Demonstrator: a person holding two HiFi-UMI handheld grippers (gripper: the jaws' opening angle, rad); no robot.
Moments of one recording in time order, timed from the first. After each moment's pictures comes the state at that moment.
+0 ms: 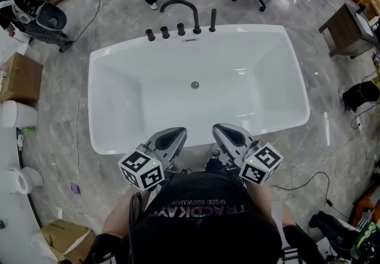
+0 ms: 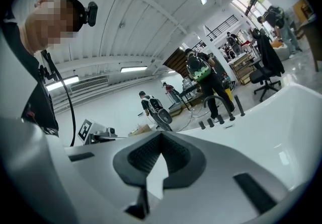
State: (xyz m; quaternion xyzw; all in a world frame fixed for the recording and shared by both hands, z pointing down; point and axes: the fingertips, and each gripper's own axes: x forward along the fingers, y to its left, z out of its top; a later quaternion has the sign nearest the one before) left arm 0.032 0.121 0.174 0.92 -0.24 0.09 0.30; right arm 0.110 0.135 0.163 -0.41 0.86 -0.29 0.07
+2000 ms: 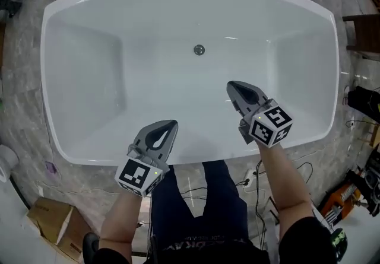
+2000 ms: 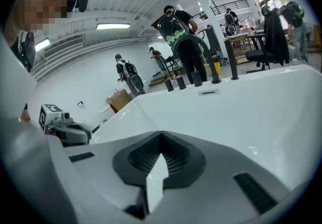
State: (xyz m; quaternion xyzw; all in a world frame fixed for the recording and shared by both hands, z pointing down) left arm -0.042 0.014 0.384 0.90 -0.29 0.15 0.28; right arm 0.109 -0.056 0.429 -0.43 0.82 -0.34 -0.14
